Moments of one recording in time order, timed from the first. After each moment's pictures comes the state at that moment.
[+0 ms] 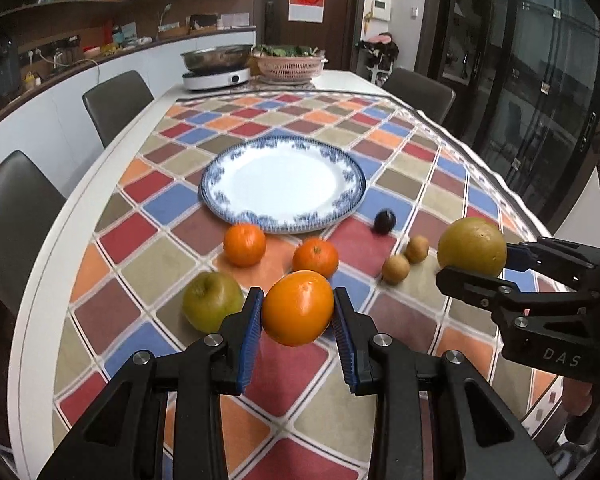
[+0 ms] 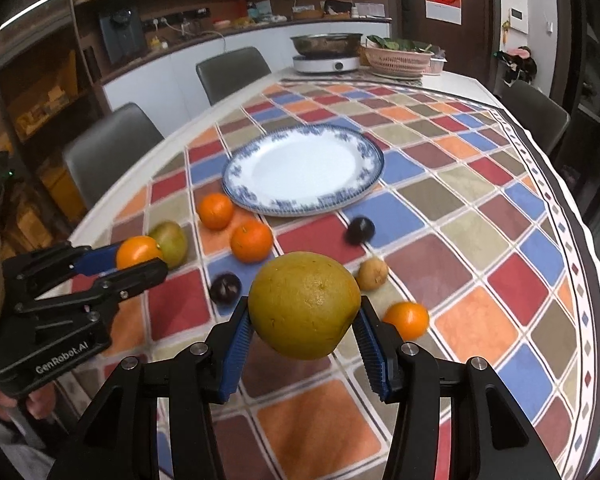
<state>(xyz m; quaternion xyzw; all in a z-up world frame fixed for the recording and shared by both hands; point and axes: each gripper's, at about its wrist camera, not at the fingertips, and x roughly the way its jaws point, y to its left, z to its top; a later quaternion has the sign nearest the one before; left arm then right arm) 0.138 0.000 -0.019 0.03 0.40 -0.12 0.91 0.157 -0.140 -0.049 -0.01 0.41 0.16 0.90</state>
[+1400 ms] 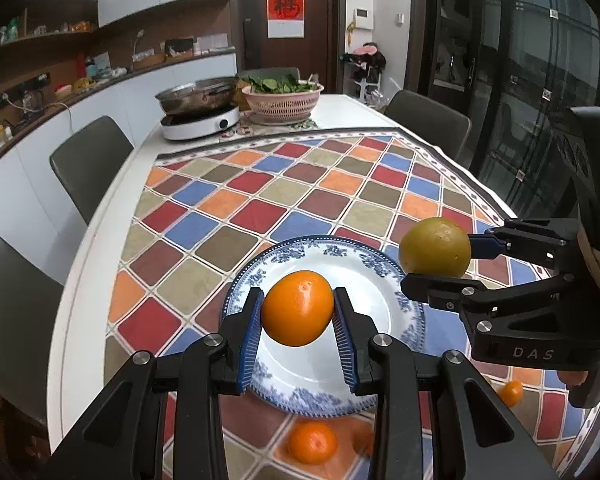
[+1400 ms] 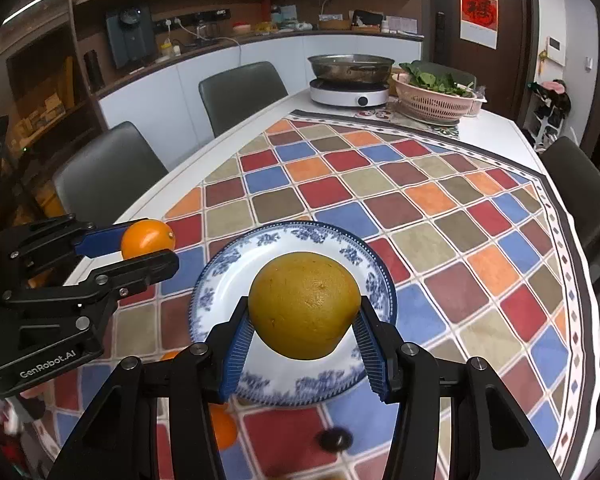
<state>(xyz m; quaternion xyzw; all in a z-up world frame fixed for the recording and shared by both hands) 0.314 0.012 0.017 0.06 0.37 -0.15 0.91 0.339 -0.114 -0.007 -0.04 0.40 0.19 0.90</state>
